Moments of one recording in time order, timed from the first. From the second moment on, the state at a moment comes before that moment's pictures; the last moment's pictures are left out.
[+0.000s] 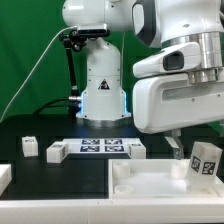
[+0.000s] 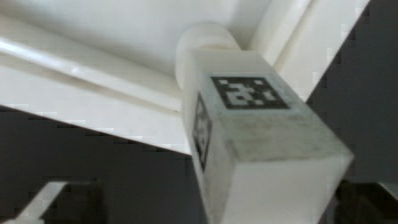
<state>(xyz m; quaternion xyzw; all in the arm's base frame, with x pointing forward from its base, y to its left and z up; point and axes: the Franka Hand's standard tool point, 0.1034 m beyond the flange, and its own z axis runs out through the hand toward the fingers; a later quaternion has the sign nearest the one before) 0.633 0.116 0.092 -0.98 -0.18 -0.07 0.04</state>
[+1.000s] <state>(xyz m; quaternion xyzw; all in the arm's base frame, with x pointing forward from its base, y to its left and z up) 0.623 0.131 0.089 -0.98 -0.17 -0.03 0.05</state>
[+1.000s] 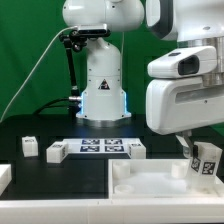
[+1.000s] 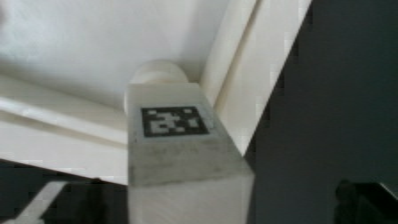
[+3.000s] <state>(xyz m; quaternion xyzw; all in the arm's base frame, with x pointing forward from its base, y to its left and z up) 0.623 0.115 0.079 -0.94 0.33 -0.03 0.08</state>
